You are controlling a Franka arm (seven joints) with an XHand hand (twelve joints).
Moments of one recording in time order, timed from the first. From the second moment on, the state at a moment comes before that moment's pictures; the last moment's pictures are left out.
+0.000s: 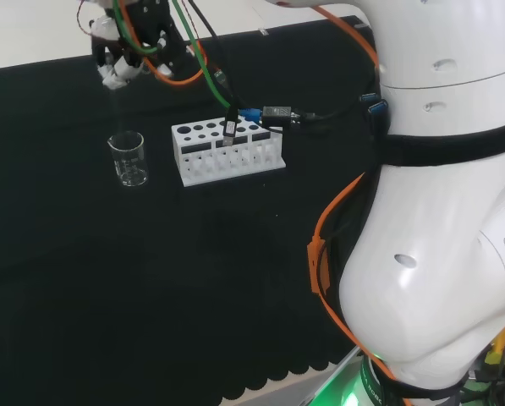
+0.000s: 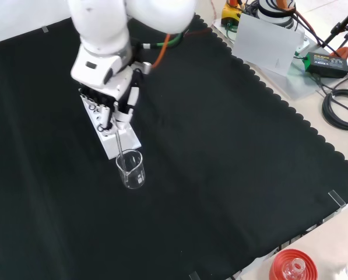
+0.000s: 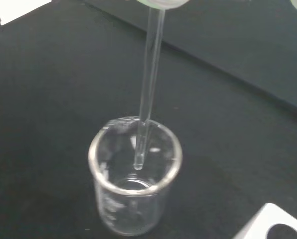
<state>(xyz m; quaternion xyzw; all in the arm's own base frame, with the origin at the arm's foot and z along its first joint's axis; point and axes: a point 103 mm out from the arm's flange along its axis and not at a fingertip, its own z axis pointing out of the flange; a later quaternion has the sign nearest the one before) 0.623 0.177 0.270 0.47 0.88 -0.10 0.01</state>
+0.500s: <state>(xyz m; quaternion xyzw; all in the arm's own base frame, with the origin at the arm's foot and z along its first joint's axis) 0.620 0.133 0.267 0.49 0.87 -0.10 0.00</state>
